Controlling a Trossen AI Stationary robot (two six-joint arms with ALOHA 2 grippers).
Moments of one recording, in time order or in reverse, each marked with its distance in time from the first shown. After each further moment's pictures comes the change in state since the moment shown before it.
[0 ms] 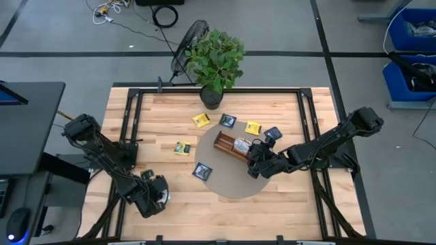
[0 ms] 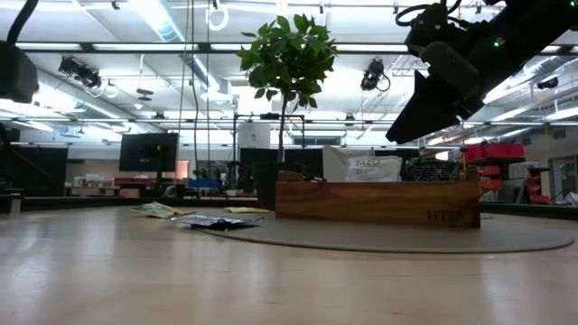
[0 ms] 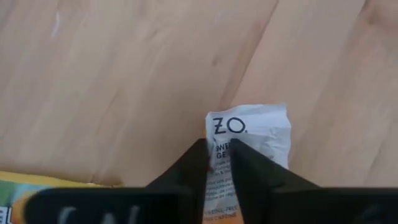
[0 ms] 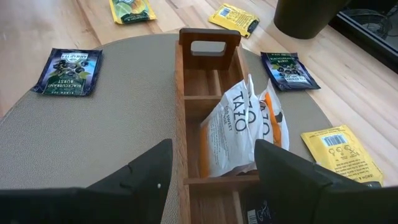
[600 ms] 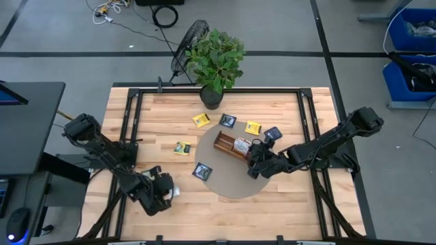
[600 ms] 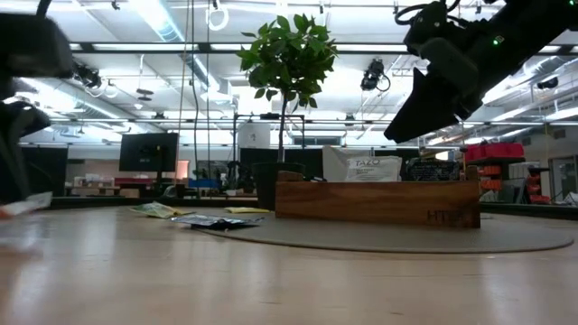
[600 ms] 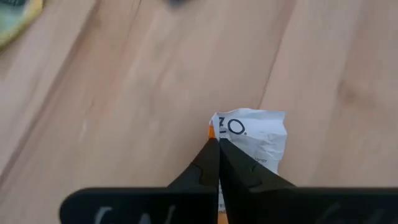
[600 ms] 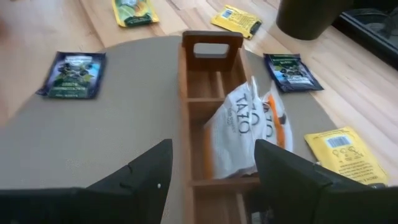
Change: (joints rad) left arm 0.054 -0.001 0.000 0.088 -0.200 0.180; right arm 0.000 0.000 0.000 0.018 -0.008 0.000
